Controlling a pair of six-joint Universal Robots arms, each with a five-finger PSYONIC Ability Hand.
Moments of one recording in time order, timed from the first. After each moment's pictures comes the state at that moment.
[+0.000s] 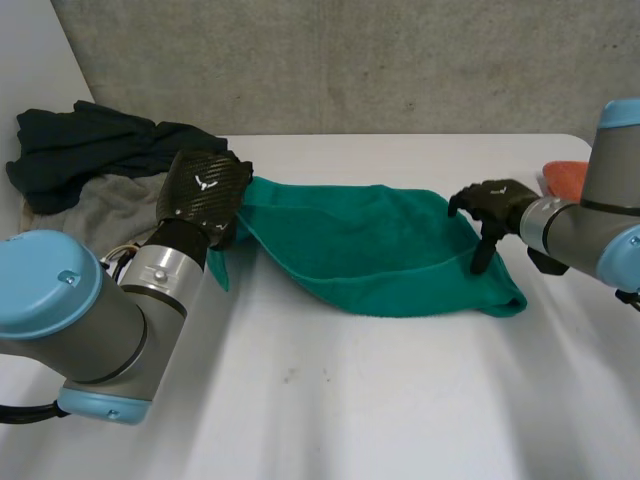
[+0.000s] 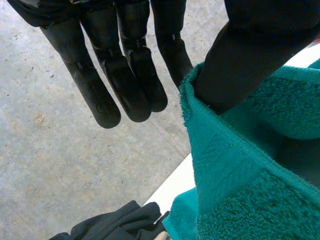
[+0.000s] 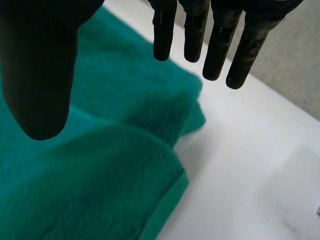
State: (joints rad) left arm 4.22 -1.88 -1.75 3.79 -1.54 3.58; right arm 1.78 -0.74 0.85 0.38 1.28 2.70; left_hand 1.15 1.20 1.20 1.20 0.98; right_hand 0.33 0.36 0.38 0.38 0.21
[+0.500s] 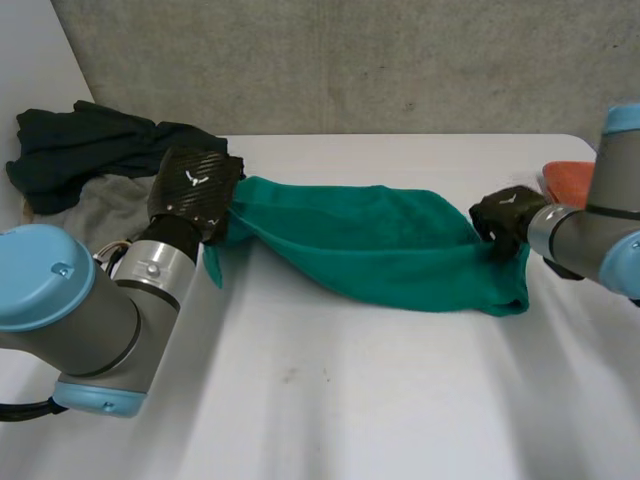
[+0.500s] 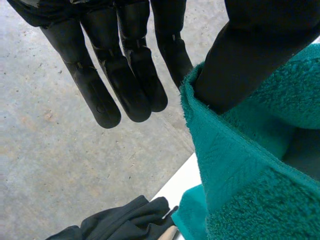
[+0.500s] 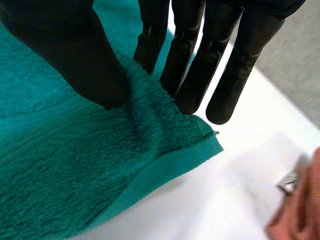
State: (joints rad) left arm 4.25 -1.88 -1.75 3.78 -1.54 3.58; right arm 1.77 -0.79 0.93 0.38 1.35 2.55; left_hand 1.15 1.20 1.20 1.20 0.98; right_hand 0.99 1.18 1.18 1.19 0.99
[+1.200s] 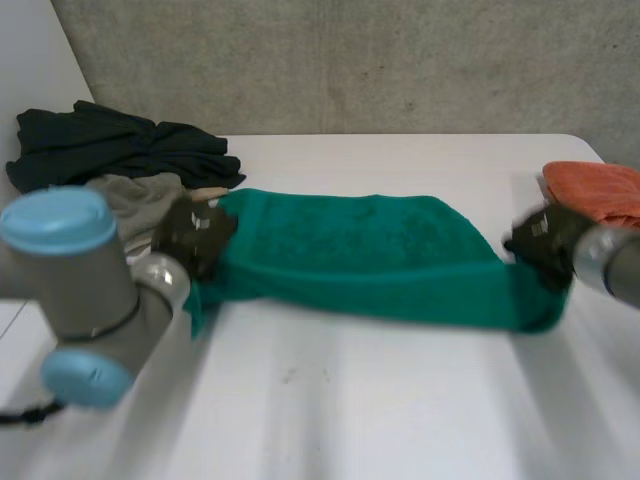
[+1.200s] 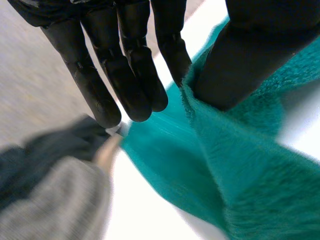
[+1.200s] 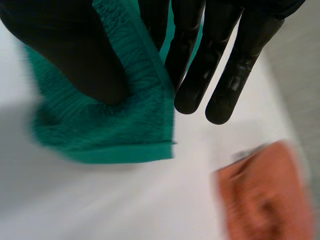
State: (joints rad) left arm 4.29 -2.01 -1.59 3.37 -1.55 3.69; right arm 1.71 -1.13 1.35 0.37 1.36 2.13; left_hand 1.15 1.20 1.20 1.20 0.98; right_hand 0.99 1.18 1.18 1.19 1.00
